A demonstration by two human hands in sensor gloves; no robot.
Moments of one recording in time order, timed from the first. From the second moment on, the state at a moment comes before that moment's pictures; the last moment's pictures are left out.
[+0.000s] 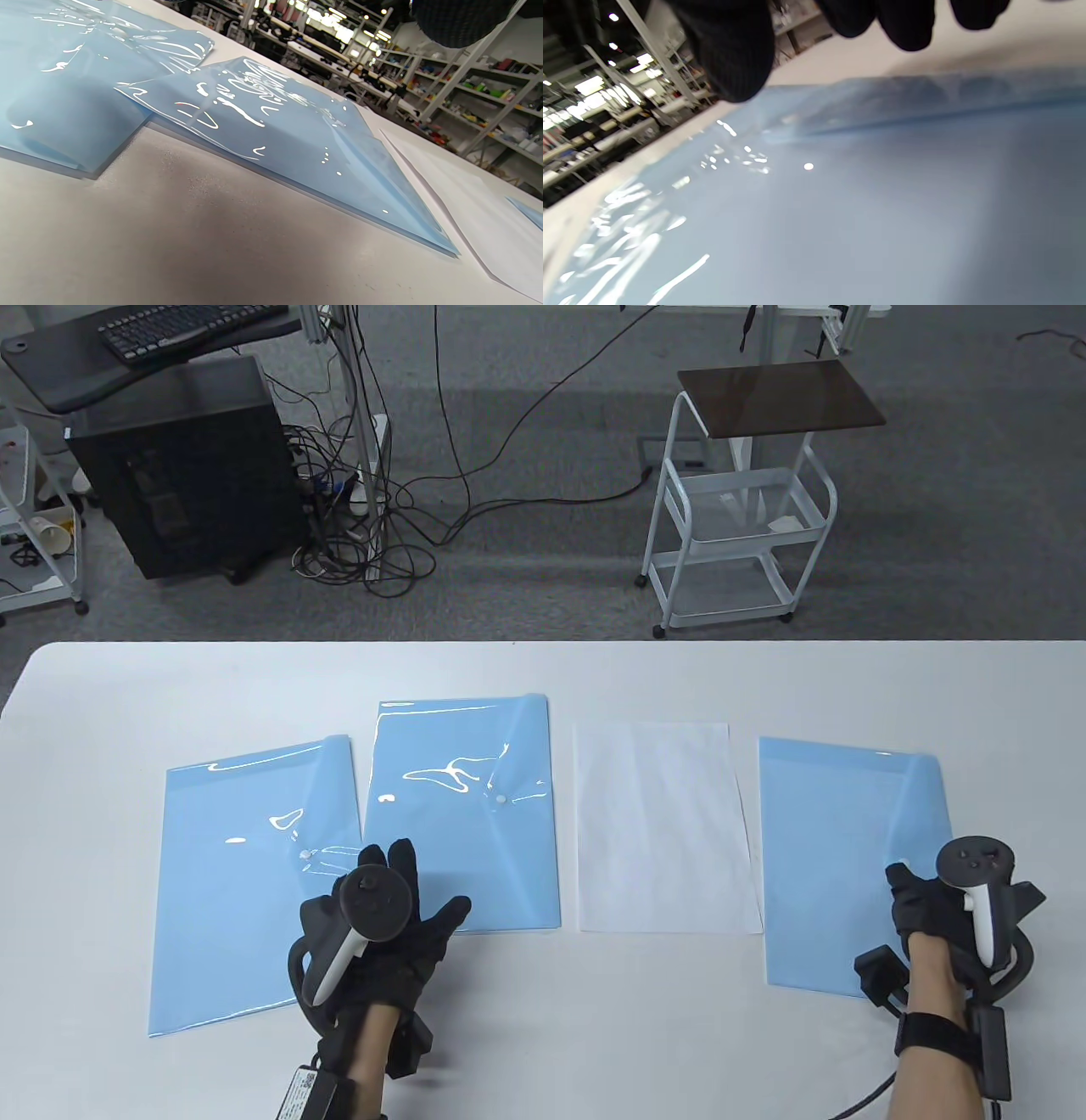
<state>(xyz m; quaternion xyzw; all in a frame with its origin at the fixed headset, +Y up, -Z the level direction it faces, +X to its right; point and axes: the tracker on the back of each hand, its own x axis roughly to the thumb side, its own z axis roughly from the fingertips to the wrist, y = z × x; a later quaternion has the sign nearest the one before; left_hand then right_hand) -0.198 -0.740 -0.278 -0.11 0.07 0.24 0.96 0.415 -0.767 -0.327 -0.40 0.06 0.89 0.22</state>
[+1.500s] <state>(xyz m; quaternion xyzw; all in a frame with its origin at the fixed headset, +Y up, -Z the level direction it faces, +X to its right) -0.194 -0.733 -0.268 -0.10 0.05 0.30 0.95 0.379 -0.689 -0.341 -0.40 -0.01 0.92 0.03</state>
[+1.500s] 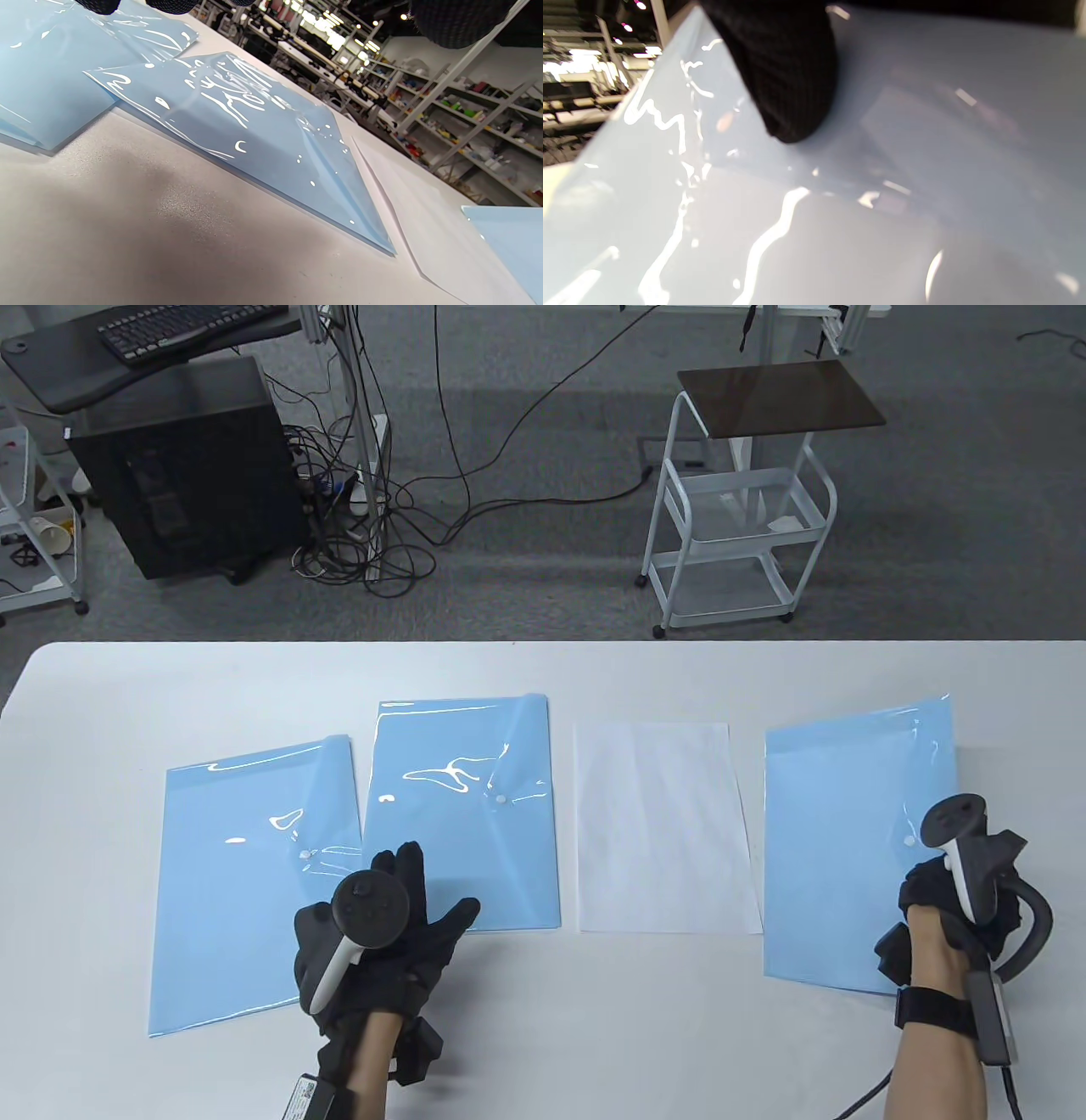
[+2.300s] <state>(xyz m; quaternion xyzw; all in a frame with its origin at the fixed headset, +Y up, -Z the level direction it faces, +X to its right) -0.197 -0.723 -0.253 -0.08 0.04 0.35 0.93 0.249 -0.547 -0.252 -0.14 -0.24 0.95 0.18</state>
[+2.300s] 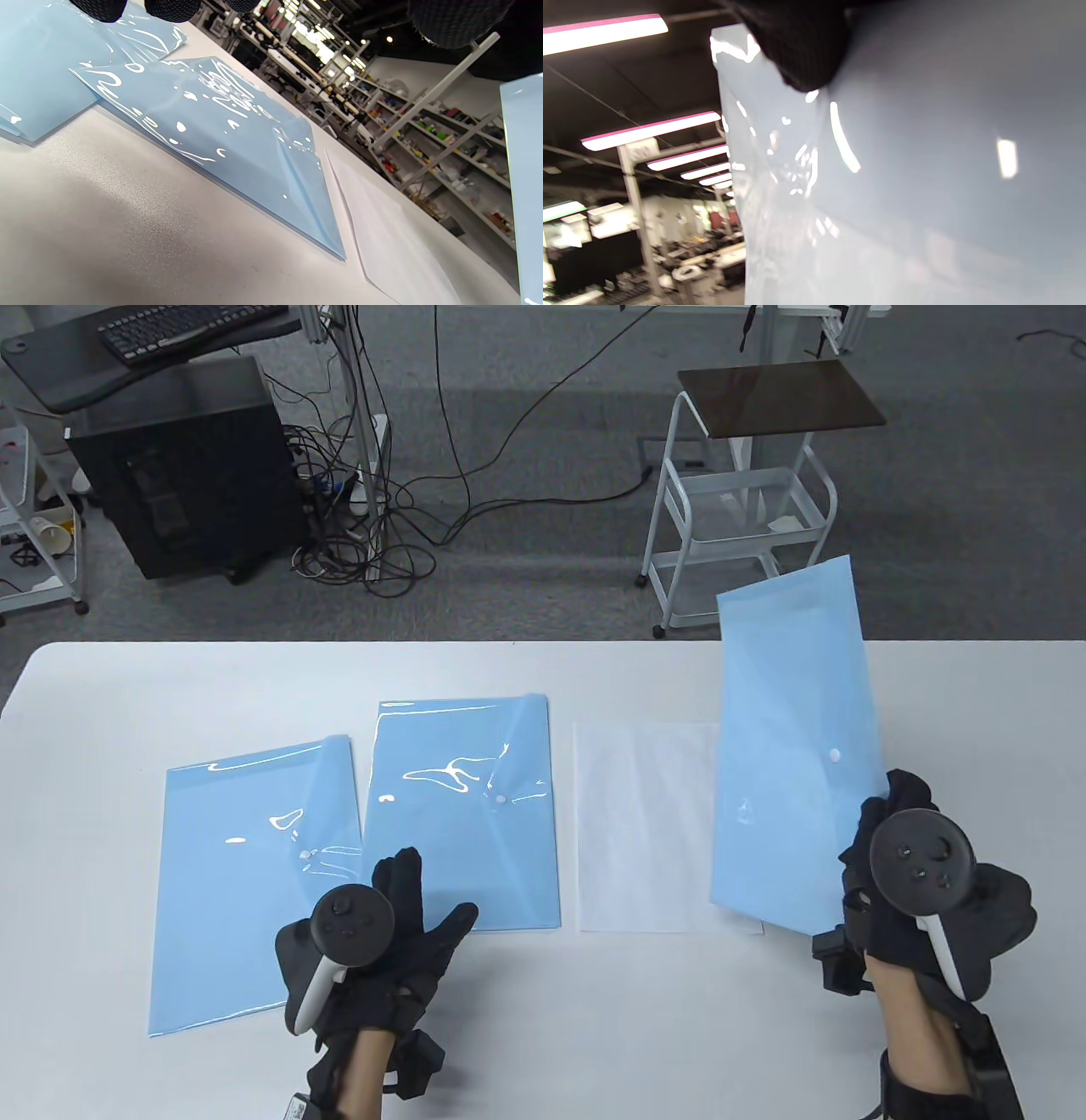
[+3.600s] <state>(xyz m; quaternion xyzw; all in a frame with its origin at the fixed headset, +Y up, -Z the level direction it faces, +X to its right) -0.164 -0.759 -0.269 -0.23 -0.02 0.69 0.68 0.195 -0.721 -0.269 0.06 -0.07 0.84 0.53</state>
